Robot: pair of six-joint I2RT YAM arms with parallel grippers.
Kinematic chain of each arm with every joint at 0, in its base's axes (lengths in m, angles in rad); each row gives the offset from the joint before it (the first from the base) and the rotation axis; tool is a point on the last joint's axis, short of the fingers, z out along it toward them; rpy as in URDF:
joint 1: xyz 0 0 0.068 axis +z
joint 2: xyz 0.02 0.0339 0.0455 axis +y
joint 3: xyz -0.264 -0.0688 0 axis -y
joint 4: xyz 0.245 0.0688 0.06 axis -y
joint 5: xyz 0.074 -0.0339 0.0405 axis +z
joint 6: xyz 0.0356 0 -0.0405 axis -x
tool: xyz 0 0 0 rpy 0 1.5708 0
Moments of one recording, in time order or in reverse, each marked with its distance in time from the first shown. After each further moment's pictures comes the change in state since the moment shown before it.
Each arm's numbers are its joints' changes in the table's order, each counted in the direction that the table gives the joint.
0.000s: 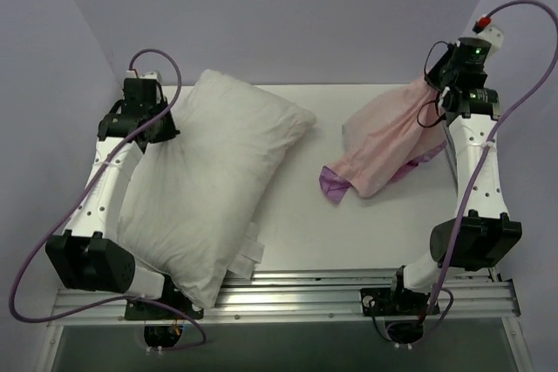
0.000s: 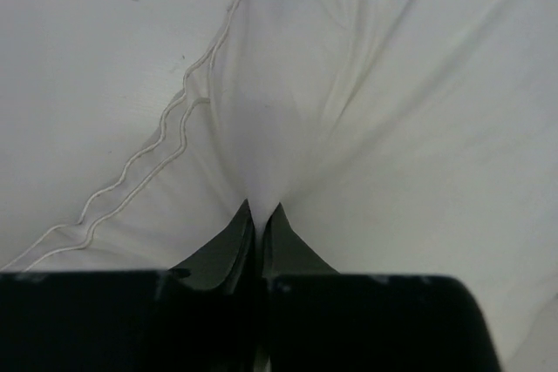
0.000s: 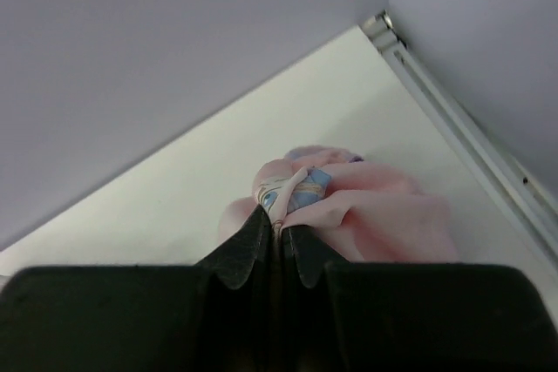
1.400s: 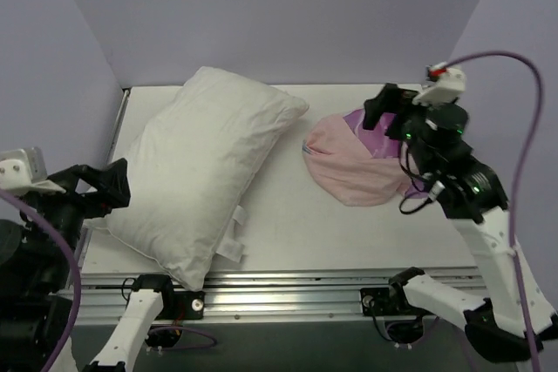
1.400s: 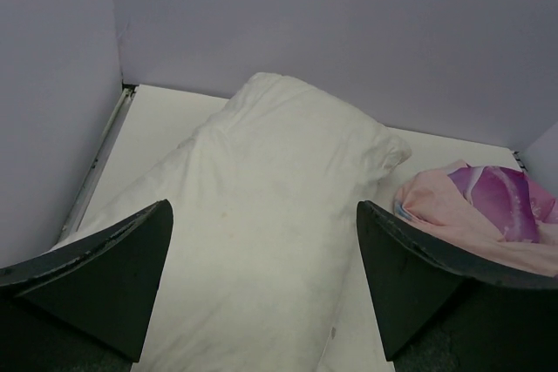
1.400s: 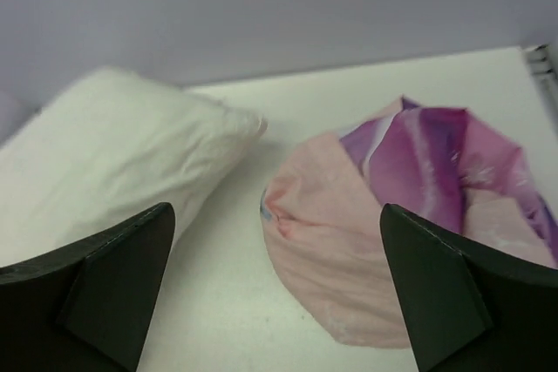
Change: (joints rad) left arm 0.090 -0.696 0.206 -0.171 -0.088 -0.058; right arm 0.563 -0.465 -0.271 -0.027 -0.137 0.129
